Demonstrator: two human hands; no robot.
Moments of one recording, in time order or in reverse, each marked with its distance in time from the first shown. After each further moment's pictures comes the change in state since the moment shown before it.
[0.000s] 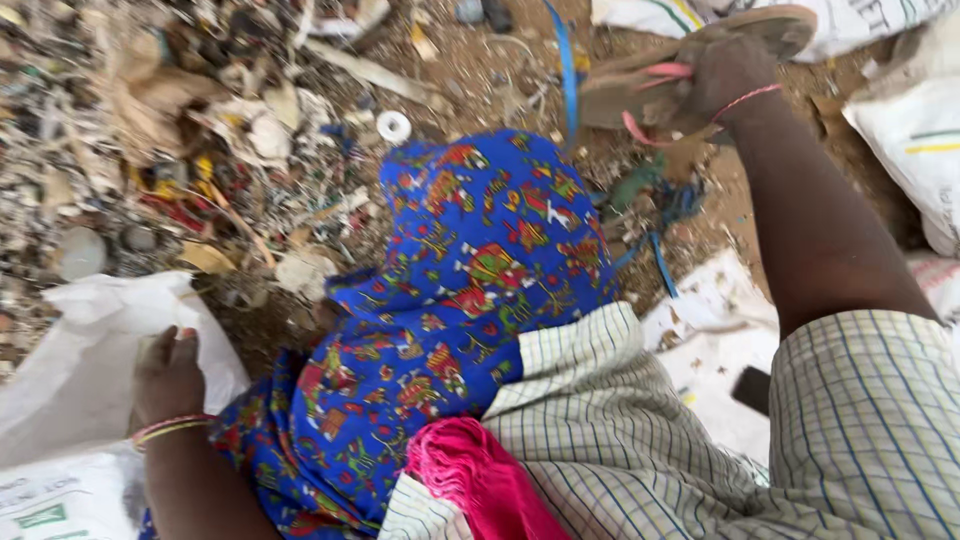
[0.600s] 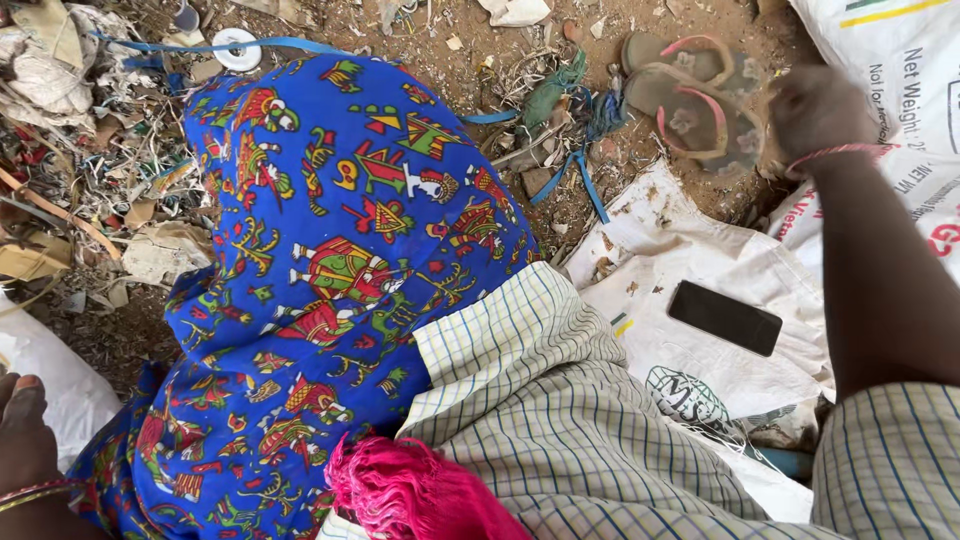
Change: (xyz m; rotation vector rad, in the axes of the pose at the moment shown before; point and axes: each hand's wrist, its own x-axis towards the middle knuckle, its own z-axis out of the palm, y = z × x) left_hand -0.001 -0.068 -0.001 0.009 -0.173 0.082; right_hand -0.255 0.137 0.112 0.269 0.065 0.260
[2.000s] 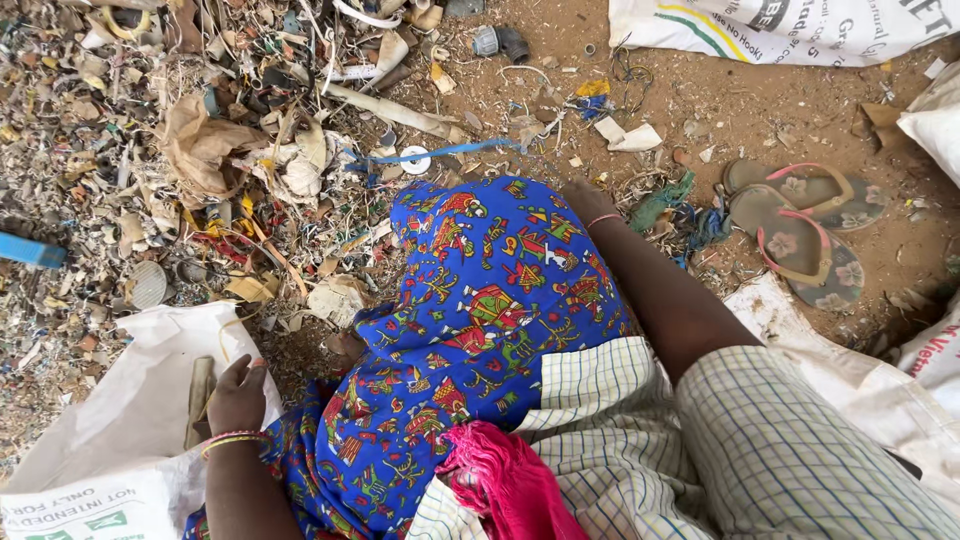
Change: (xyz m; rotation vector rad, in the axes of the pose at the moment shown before) left_hand -0.003 0.086 0.020 0.204 0.043 -0.279; right_hand 0.173 -0.375 0.175 0.270 -0.301 -0.222
